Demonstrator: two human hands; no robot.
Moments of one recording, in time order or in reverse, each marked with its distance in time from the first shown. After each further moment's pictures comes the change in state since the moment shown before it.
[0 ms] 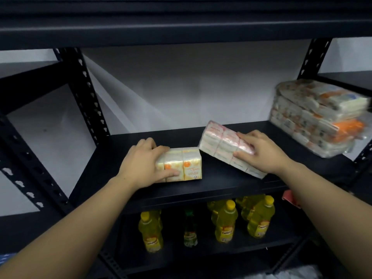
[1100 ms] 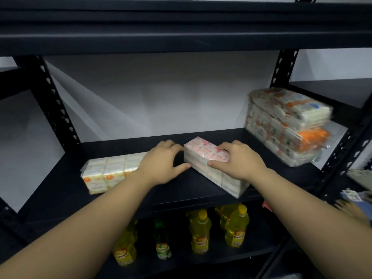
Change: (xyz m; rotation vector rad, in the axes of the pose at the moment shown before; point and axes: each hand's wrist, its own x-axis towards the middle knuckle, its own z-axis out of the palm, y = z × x) left_hand 0.085 0.133 0.028 -0.145 -0.043 0.075; right_hand -0.007 0.021 -0.033 -0.119 -0.084 0.157
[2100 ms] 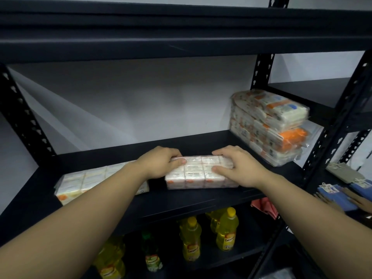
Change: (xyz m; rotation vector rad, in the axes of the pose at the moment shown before) left_hand 0.058 0.005 0.005 -0.194 -0.299 0.048; right_hand -0.011 0.050 -0.008 0.224 0.008 -0.172
